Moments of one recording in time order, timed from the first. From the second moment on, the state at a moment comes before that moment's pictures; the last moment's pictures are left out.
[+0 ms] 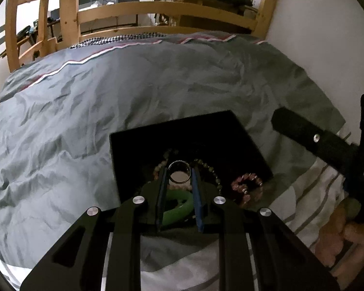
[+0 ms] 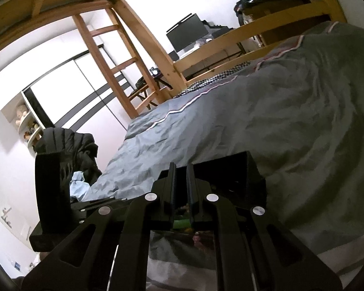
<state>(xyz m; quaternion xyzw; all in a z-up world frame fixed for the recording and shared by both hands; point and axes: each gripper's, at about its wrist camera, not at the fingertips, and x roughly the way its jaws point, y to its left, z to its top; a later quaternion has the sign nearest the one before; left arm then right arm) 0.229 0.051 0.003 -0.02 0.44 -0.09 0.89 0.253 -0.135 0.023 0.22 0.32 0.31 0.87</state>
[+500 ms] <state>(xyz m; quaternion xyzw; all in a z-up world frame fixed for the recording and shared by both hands) 0.222 0.038 -0.005 0.01 0.44 -0.08 0.89 0.255 -0.145 0.007 0.22 0.35 0.28 0.87</state>
